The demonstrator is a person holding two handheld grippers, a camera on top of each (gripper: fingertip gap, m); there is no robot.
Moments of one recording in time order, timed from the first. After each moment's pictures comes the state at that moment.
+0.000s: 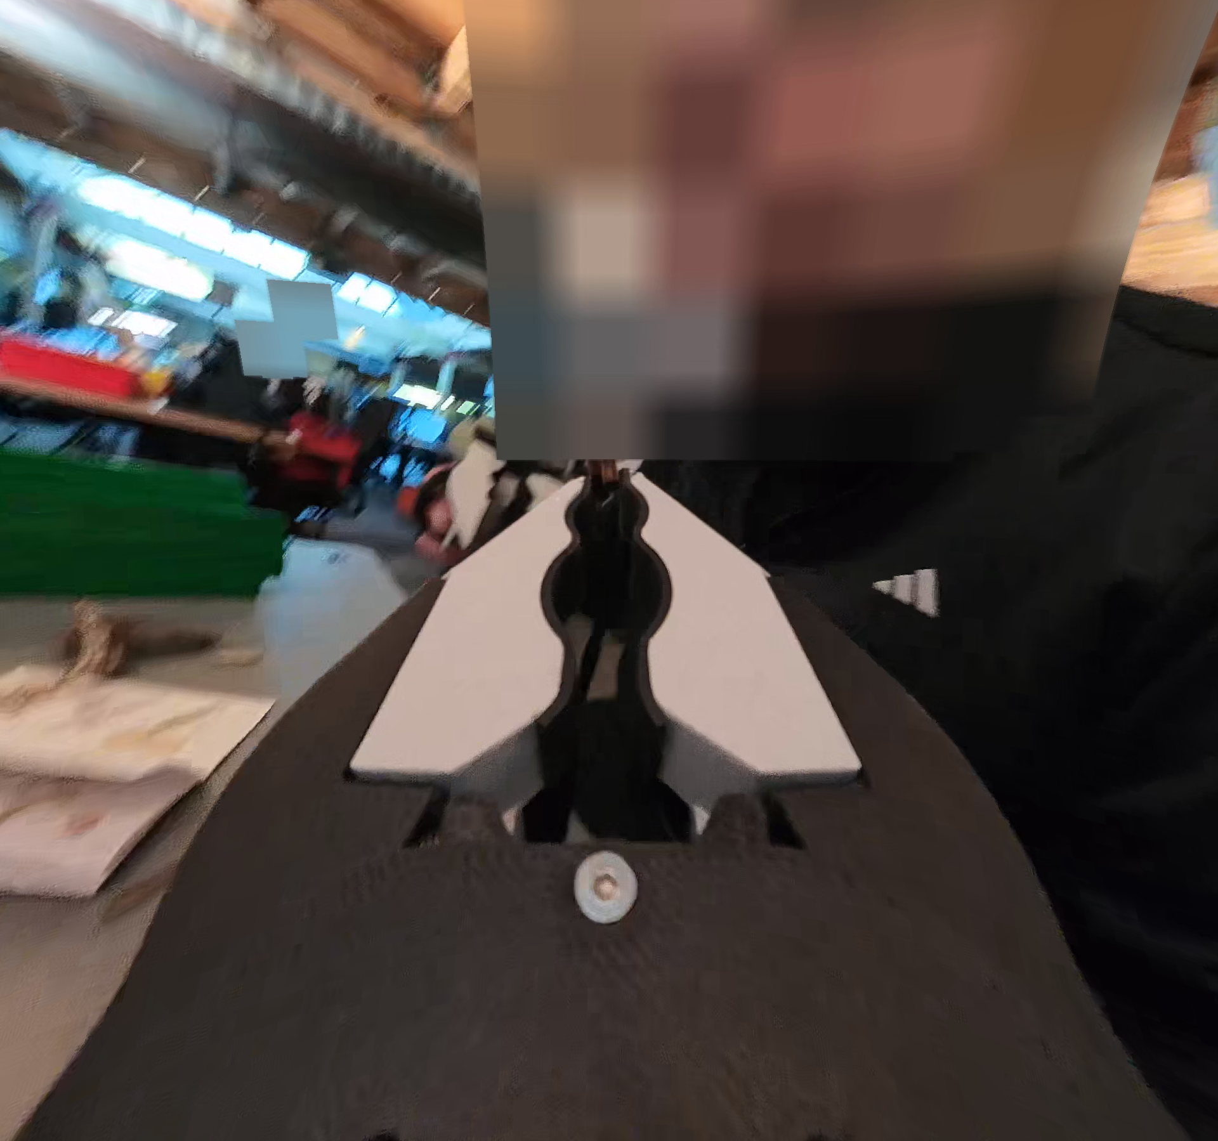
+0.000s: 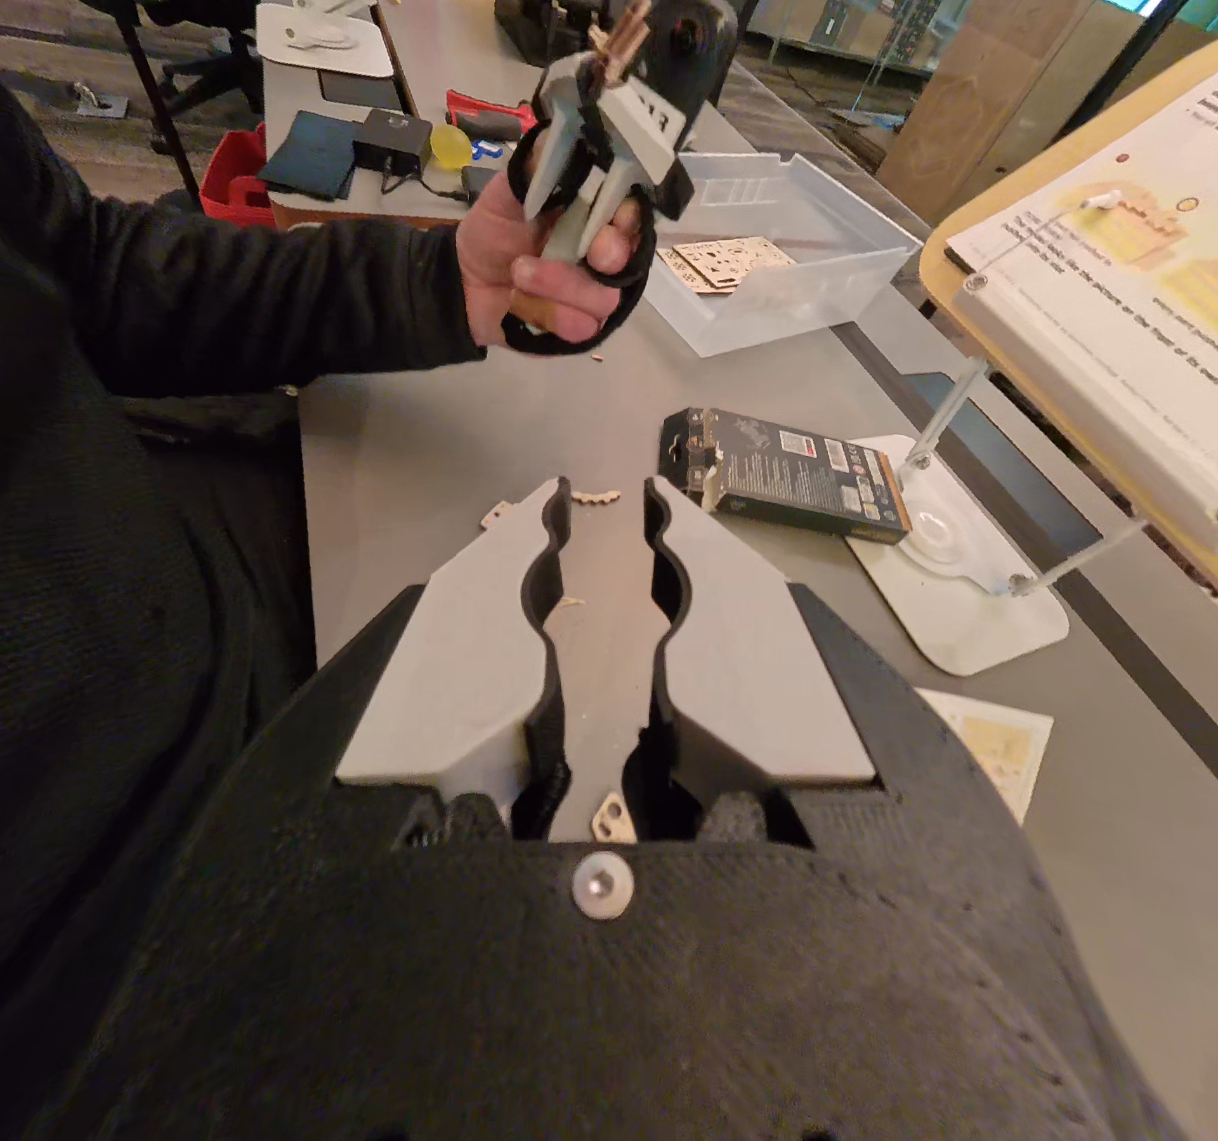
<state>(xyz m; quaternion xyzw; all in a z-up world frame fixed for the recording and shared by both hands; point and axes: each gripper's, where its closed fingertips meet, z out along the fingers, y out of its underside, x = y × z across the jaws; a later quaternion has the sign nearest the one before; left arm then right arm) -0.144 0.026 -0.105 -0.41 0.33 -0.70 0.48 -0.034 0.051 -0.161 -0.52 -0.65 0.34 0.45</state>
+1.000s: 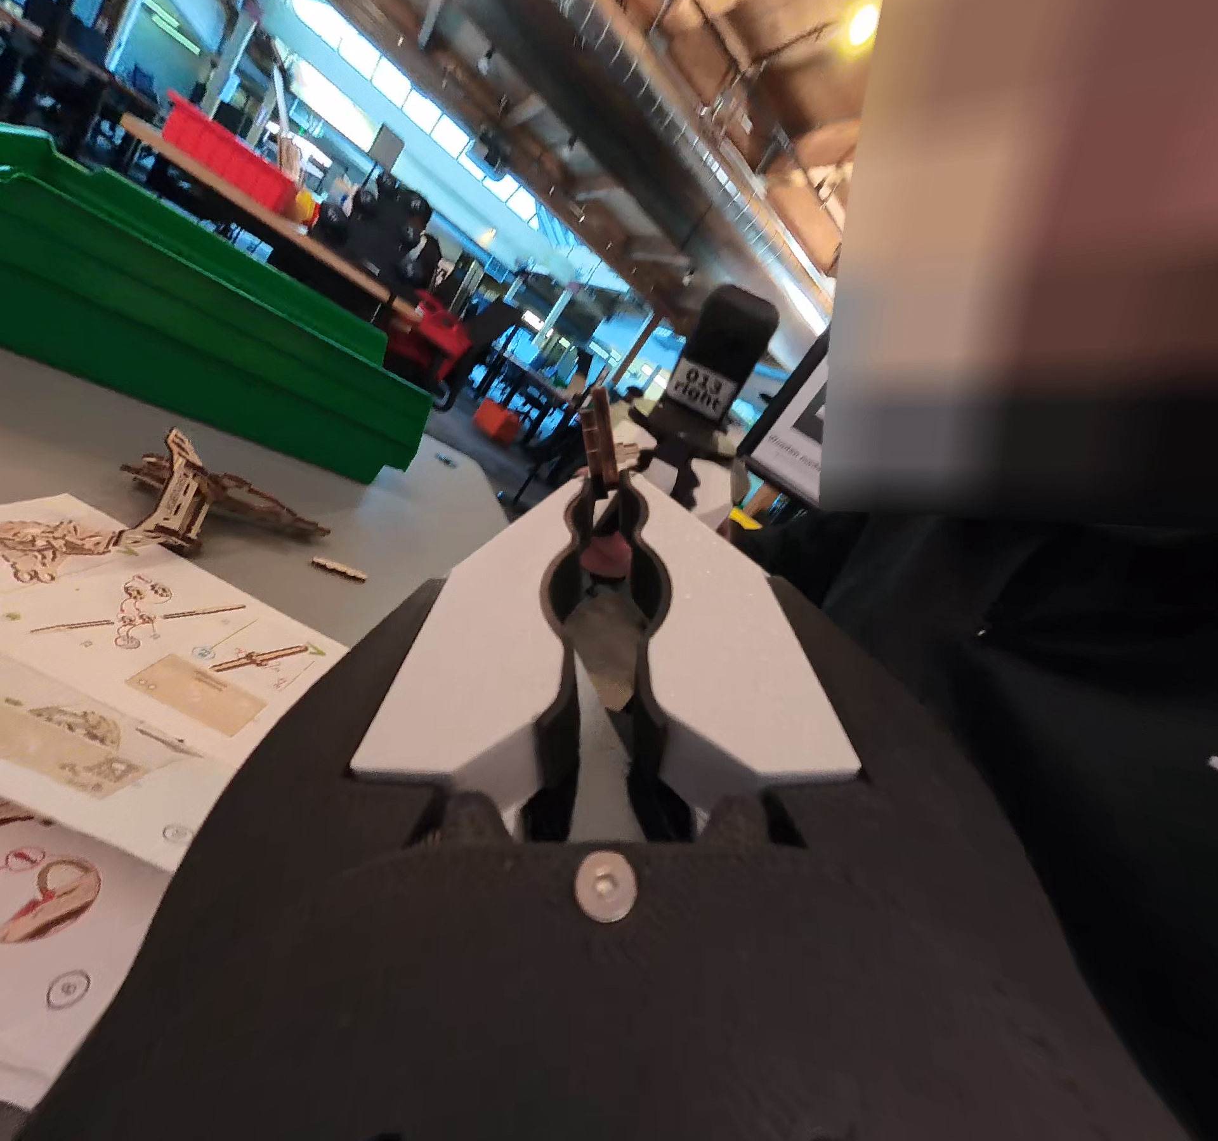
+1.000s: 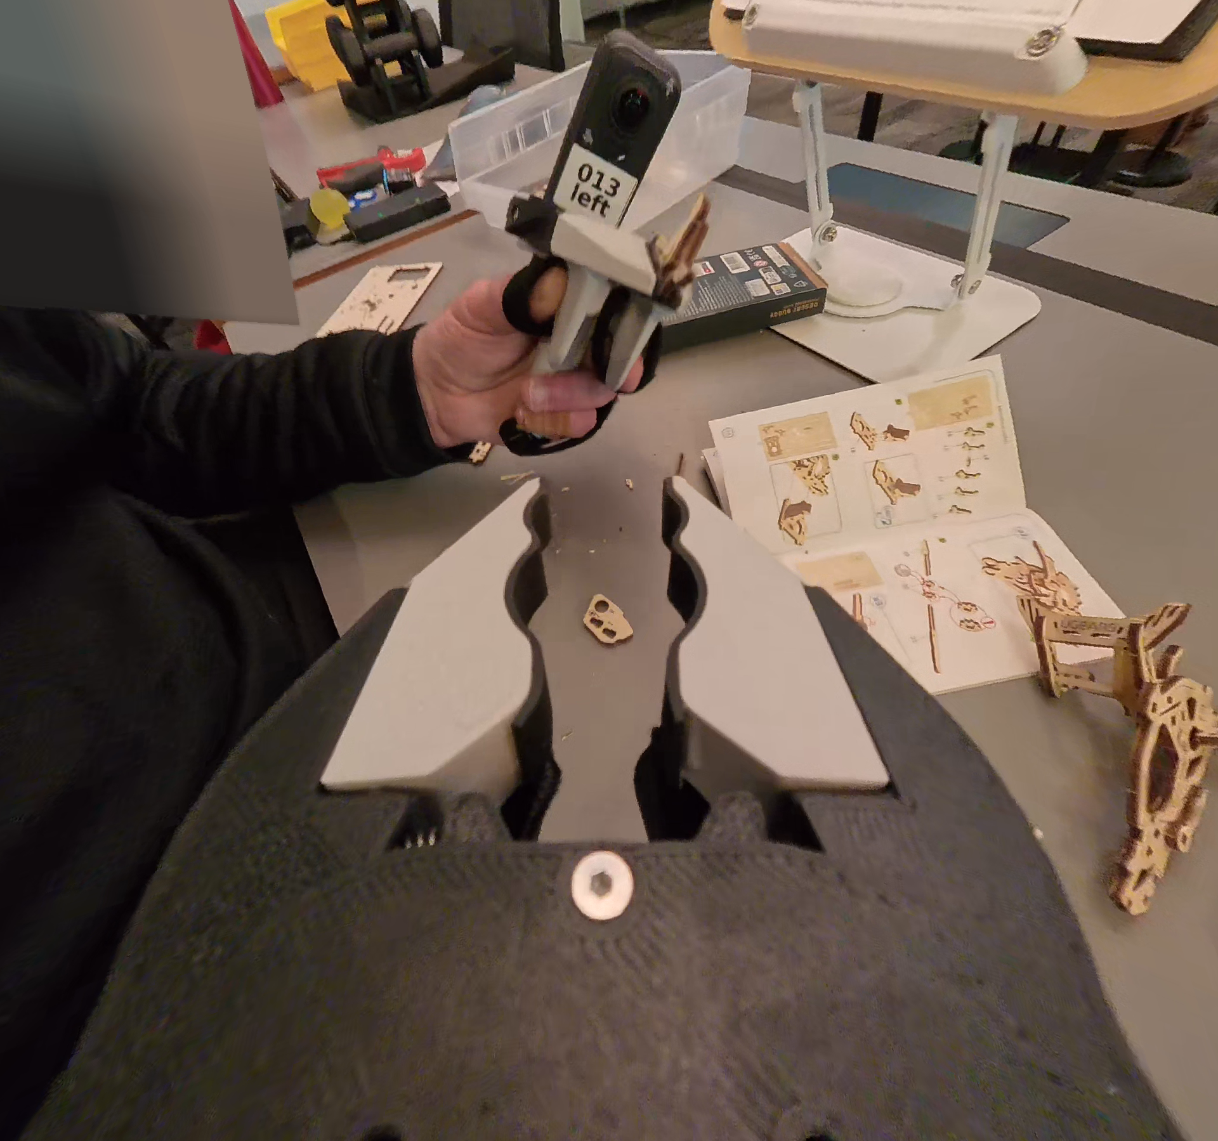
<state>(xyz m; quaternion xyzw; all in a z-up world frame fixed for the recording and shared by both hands) 0.022 0.150 -0.180 -0.55 0.23 -0.69 0.41 0.066 0.119 -0.204 -0.65 -0.49 0.42 0.41</state>
